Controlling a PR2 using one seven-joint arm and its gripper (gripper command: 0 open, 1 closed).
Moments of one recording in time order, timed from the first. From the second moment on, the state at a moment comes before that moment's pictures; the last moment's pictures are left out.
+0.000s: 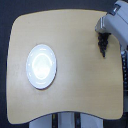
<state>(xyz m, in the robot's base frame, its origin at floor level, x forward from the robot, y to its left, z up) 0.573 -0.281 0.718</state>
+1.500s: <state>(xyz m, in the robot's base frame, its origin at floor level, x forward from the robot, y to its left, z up) 0.574 -0.263 0.738</state>
